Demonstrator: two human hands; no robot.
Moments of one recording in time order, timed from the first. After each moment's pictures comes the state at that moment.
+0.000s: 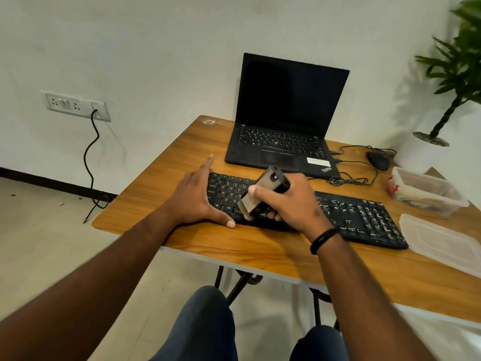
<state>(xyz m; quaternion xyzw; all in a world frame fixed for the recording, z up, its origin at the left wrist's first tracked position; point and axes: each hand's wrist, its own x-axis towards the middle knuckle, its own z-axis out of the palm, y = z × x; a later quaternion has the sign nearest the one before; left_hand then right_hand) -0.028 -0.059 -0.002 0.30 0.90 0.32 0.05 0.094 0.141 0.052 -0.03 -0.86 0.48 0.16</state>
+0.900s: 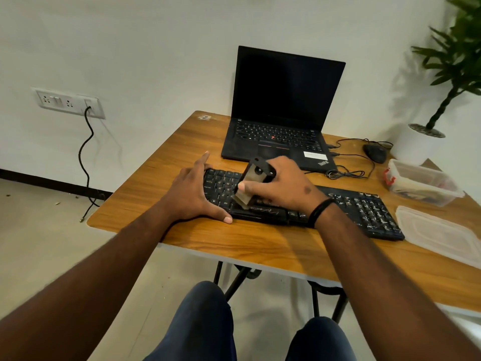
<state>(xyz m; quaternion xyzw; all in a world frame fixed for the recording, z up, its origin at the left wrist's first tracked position) -0.026 -0.059 0.000 0.29 0.90 0.32 0.05 0.080 0.145 0.074 0.05 -0.94 0.34 0.07</state>
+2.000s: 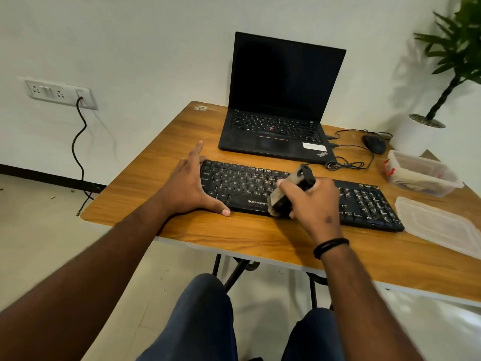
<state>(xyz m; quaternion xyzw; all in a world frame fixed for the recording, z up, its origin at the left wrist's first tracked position) -0.026 -0.057 -0.004 0.30 0.88 0.36 0.05 0.123 0.155 0.032 -0.23 -0.83 0.44 0.25</state>
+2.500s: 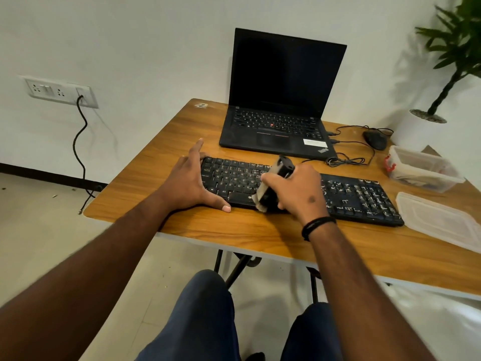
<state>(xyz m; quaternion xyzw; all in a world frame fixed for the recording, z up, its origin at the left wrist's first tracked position) -0.026 -0.057 -0.002 0.29 0.89 0.35 0.05 0.103 0.137 0.046 -0.22 -0.86 0.42 0.18</state>
